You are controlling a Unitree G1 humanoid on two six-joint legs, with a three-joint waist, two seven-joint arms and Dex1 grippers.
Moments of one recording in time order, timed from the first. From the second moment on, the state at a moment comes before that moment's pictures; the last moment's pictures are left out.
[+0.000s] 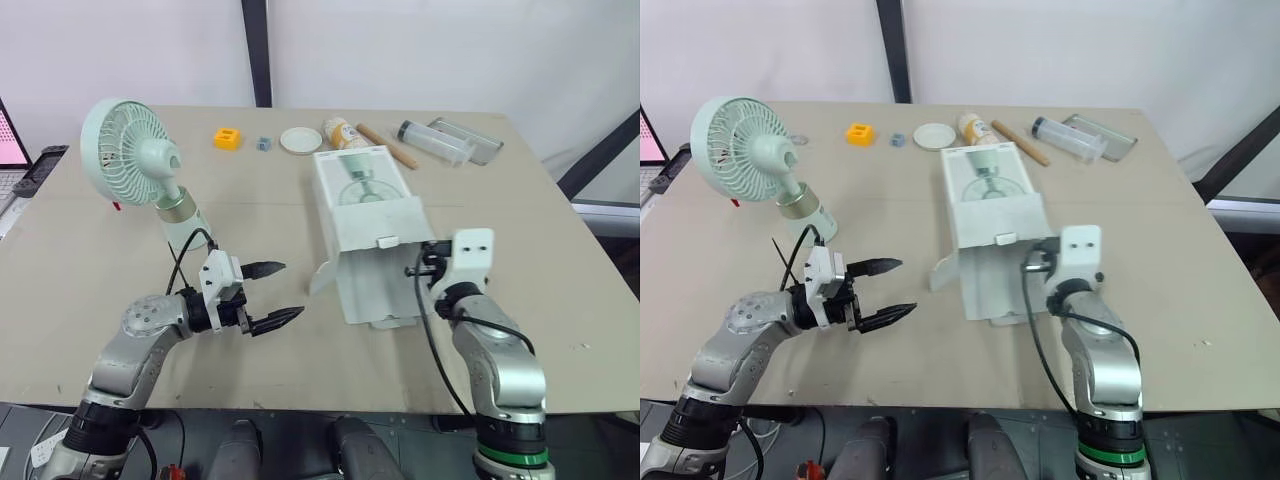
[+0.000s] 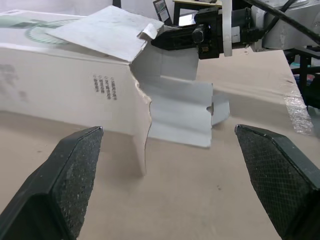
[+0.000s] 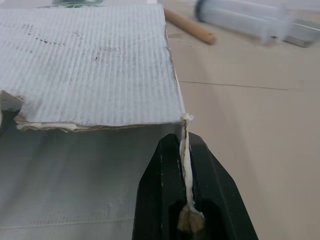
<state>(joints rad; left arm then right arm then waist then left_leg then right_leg) -0.23 0.49 -0.07 -0.20 -0.44 0.23 -1.00 -0.19 -0.19 -0.19 -0.40 0.10 0.65 0.07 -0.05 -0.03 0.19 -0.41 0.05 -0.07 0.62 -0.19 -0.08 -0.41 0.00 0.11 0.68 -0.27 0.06</state>
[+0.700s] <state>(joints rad) -0.33 0.41 -0.12 -0.17 -0.49 0.24 -1.07 -0.09 -0.25 -0.52 -0.44 0.13 0.70 -0.04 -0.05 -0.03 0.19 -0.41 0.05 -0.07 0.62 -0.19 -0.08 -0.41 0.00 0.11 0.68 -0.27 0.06</state>
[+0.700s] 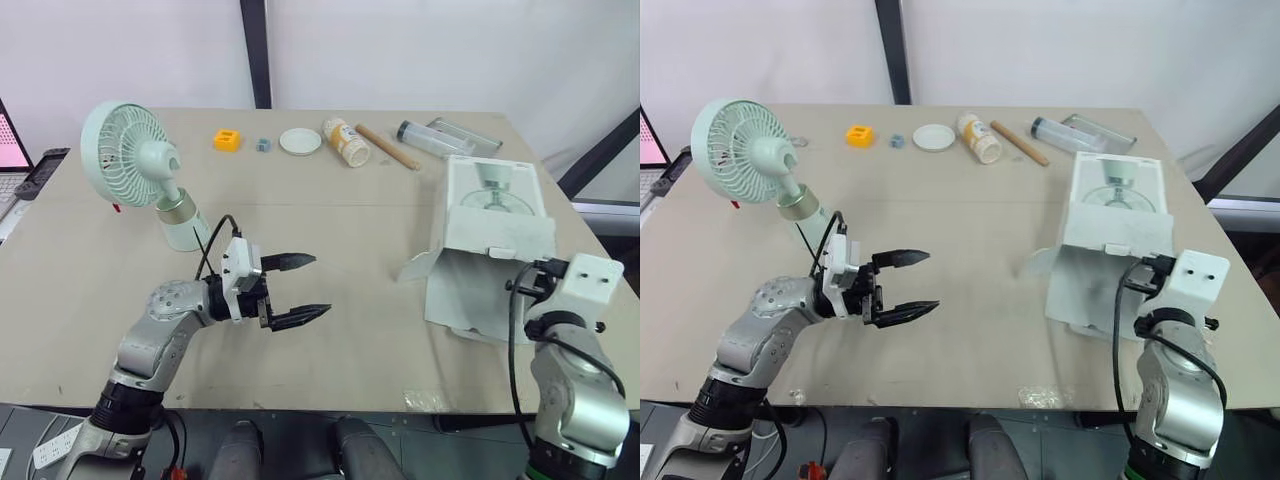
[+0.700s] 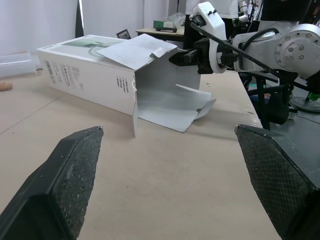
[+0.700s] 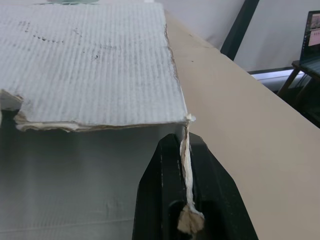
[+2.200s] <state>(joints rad) -0.36 0.37 -0.15 -0.14 -0.46 0.20 -1.08 -0.02 -0.37 -0.52 -0.37 0.20 0.59 0.09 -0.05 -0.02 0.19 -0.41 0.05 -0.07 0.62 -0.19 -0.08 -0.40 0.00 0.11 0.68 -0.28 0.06</state>
